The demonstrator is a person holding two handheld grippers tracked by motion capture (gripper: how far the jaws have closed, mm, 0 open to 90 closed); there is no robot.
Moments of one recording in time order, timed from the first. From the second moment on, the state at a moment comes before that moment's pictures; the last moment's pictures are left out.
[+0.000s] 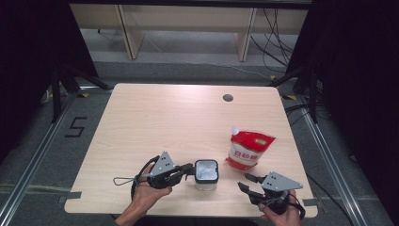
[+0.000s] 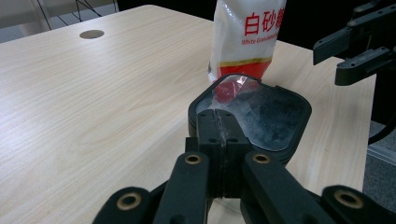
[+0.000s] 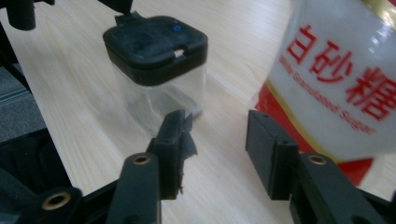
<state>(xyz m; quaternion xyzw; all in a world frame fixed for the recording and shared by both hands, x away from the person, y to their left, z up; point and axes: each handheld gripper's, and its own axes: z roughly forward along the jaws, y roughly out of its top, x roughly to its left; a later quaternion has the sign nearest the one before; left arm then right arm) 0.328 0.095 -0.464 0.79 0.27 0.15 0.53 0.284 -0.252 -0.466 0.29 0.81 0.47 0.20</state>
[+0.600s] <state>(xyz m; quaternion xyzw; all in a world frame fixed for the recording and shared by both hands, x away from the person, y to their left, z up) 0.326 0.096 -0.467 0.78 0.28 0.14 0.54 0.299 -0.221 -0.466 0.25 0.82 0.47 0.19</state>
